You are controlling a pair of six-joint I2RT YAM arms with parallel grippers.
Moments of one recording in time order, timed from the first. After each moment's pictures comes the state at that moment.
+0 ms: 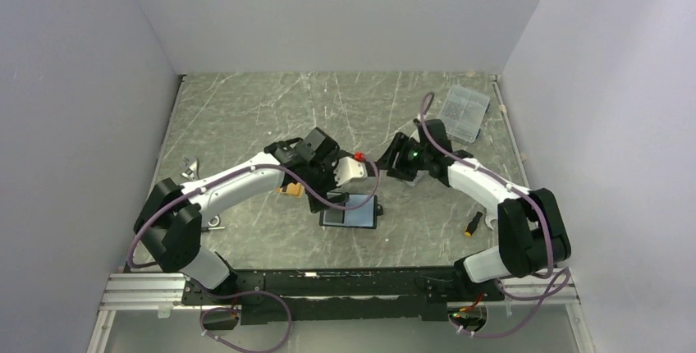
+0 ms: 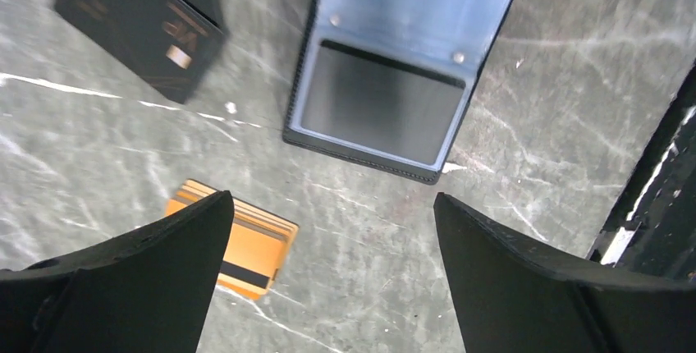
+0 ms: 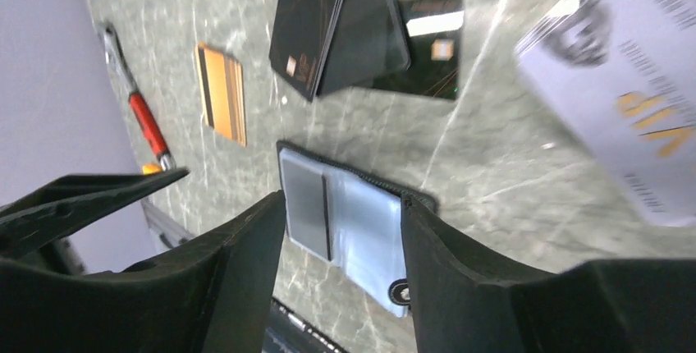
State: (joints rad) left arm -0.79 1.54 1.09 -0.64 0.19 0.55; right arm 0.36 1.44 0.77 -0.13 -0.39 0.79
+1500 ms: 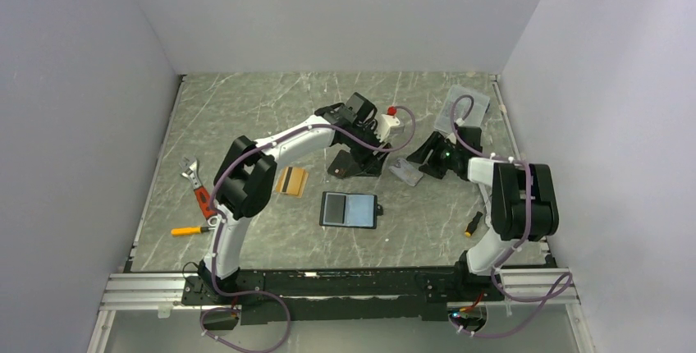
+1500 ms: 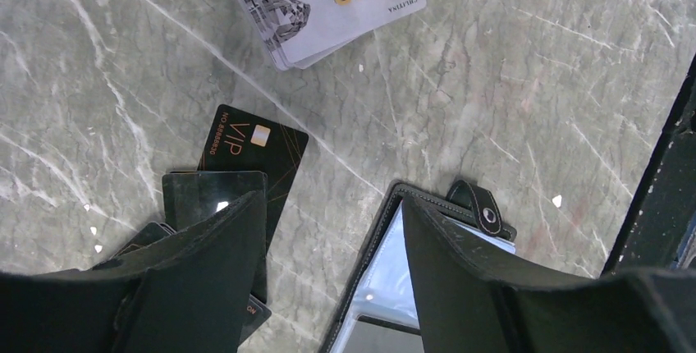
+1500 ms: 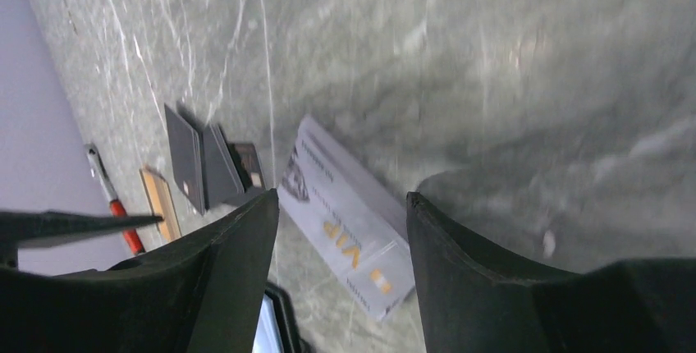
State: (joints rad) left arm -0.74 2.11 1.75 -0.61 0.48 0.24; right arm -0.03 1.68 0.74 0.11 -0.49 0.62
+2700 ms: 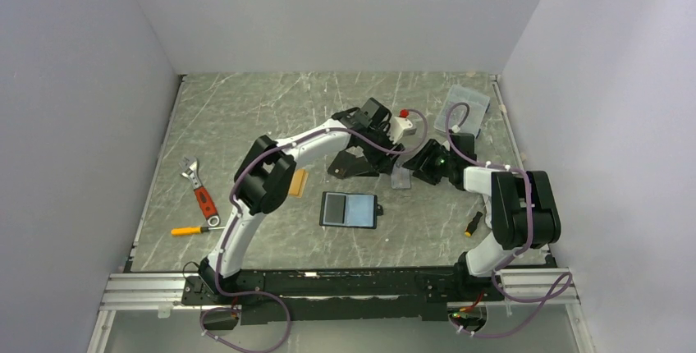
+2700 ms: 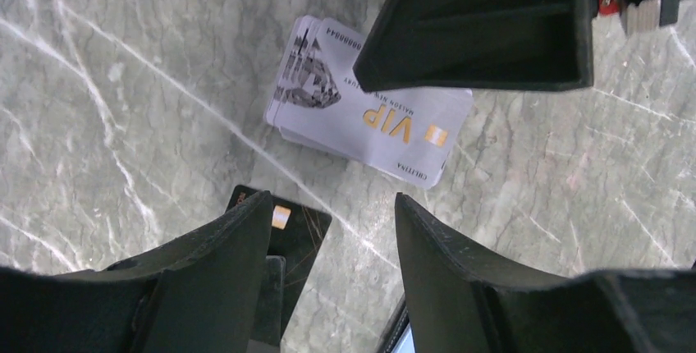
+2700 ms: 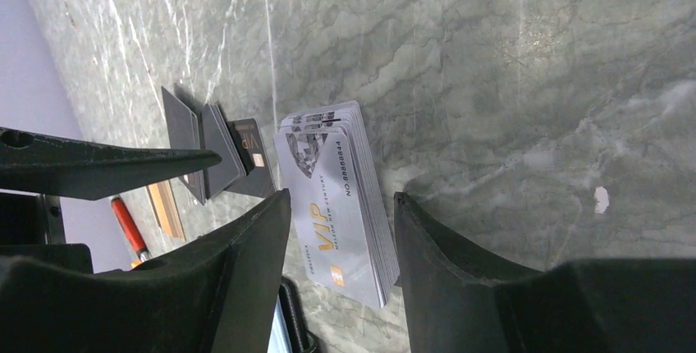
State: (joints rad) left arm -0.78 2.26 1.87 -0.54 0.41 0.19; right arm 0.03 1.60 0.63 0.15 -0.43 0.69
